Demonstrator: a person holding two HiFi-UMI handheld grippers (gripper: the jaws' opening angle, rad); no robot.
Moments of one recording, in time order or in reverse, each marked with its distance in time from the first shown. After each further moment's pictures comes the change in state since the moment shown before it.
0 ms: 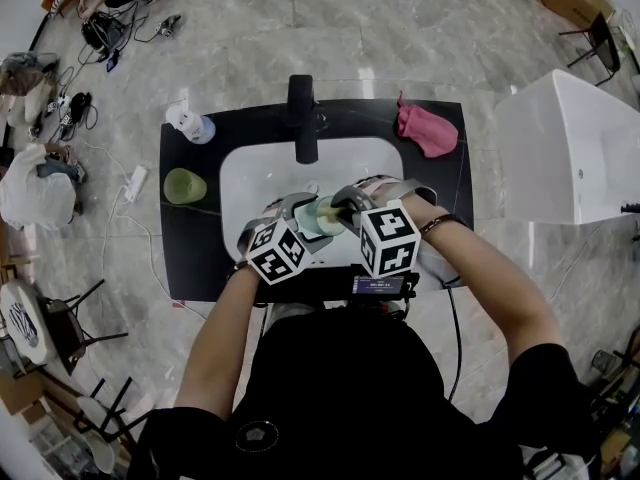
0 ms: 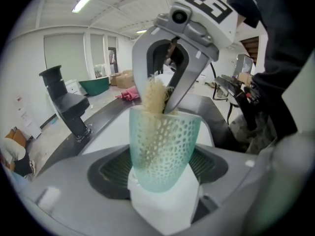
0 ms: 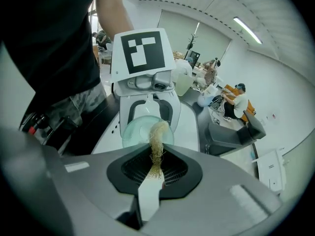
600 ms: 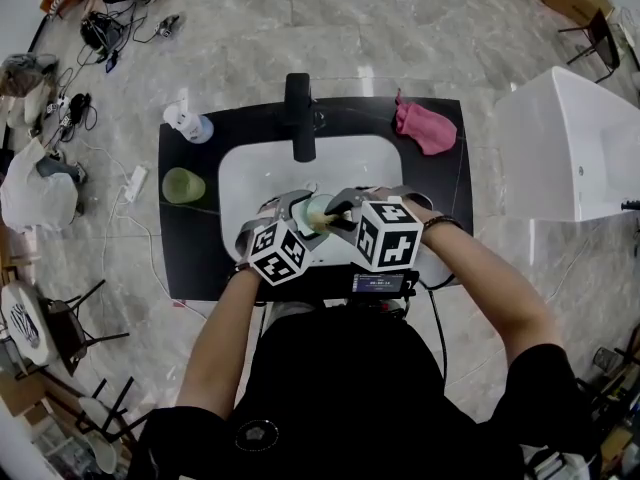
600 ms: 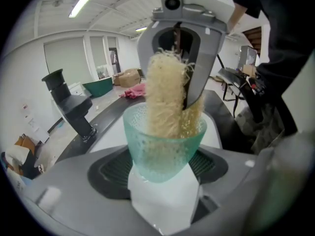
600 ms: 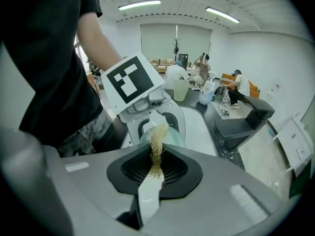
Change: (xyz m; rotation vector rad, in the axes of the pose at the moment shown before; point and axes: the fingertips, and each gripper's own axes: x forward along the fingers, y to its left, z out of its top) left arm 0.002 0.007 -0.007 0.034 0.041 0.076; right arm -0.008 0.014 0.021 0.262 -0.127 0.137
